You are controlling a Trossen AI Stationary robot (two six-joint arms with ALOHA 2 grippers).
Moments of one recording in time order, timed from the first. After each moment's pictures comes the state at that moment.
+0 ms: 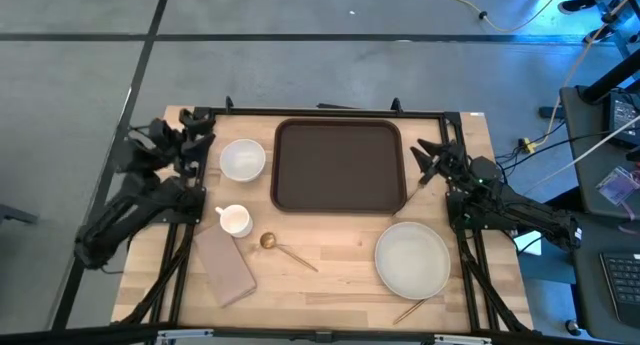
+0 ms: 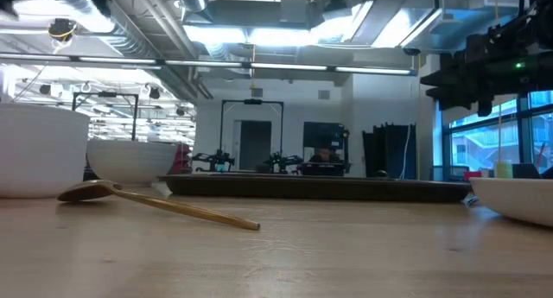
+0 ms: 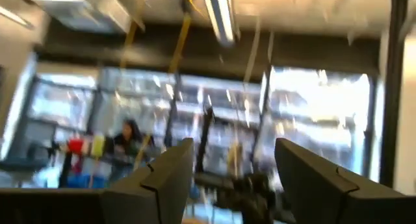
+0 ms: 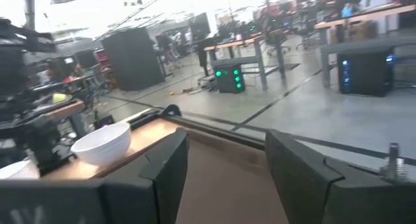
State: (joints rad) left arm 0.87 0.17 0.39 0.32 0.51 -0.48; right arm -0.41 0.00 0.01 0.07 0.29 0.26
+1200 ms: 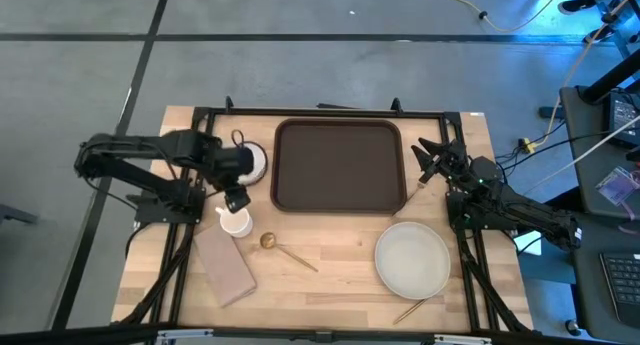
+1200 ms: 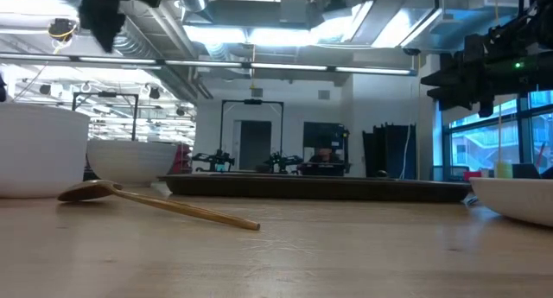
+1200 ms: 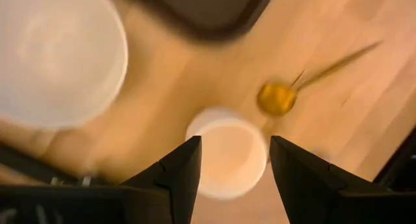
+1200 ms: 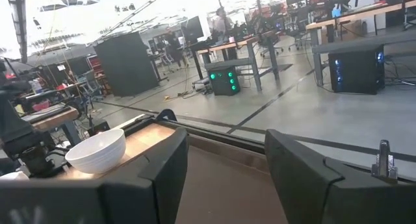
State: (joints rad) left arm 0.00 1.16 1.19 -1.35 0.04 -0.64; right arm -0.41 0.00 0.01 0.07 0.31 0.28
